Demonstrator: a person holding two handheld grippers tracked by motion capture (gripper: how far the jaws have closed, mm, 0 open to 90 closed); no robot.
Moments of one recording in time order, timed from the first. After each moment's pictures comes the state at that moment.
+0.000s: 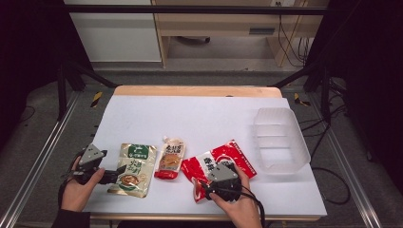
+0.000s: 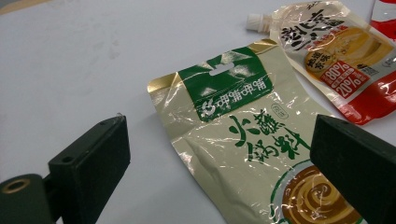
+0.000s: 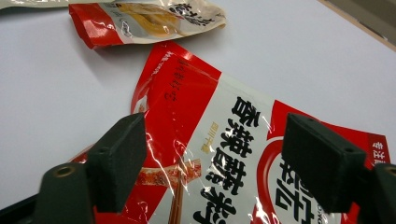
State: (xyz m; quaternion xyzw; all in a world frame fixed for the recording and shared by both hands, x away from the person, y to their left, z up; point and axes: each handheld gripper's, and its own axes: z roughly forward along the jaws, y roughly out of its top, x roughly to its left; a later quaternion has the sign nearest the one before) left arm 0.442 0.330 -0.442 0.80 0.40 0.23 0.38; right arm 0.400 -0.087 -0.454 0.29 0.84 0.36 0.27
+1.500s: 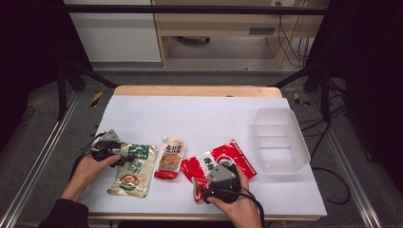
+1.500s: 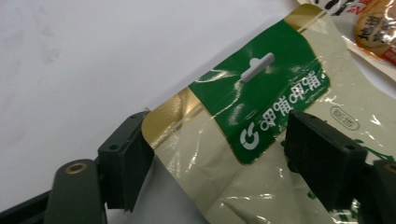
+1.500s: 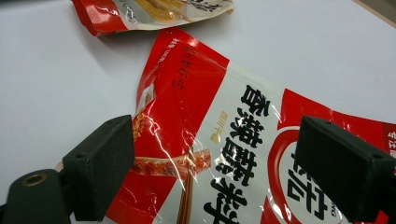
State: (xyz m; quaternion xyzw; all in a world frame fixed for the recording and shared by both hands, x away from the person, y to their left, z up) left arm 0.528 0.327 -0.471 0.87 0.33 0.12 0.34; right arm 0.399 -0.085 -0.458 0.30 0.85 0.35 0.26
